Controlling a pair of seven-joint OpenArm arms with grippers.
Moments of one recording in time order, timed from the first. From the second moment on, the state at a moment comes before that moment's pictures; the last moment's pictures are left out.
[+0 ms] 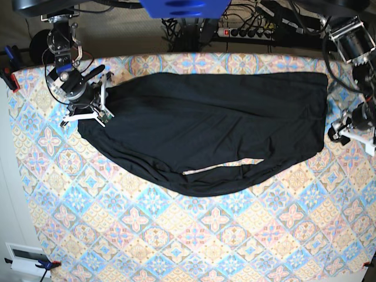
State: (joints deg) left arm -3.7 -29.7 -33.1 78.4 -41.9 -6.7 72.9; right arm -16.3 22.8 4.2 108.9 -4.7 38.0 -45.0
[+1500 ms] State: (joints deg) left arm -11.0 -26.1 -8.6 64.3 -39.8 -6.1 51.1; right arm -16.3 22.8 4.2 108.9 -4.8 38.0 -45.0
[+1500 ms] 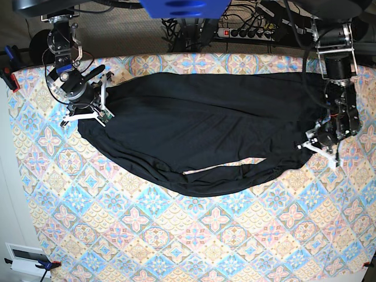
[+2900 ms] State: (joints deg) left arm -6.9 -25.5 -18.0 68.3 -40.4 -6.4 52.9; right arm 17.7 22.8 -9.0 71.3 -4.5 40.5 -40.6
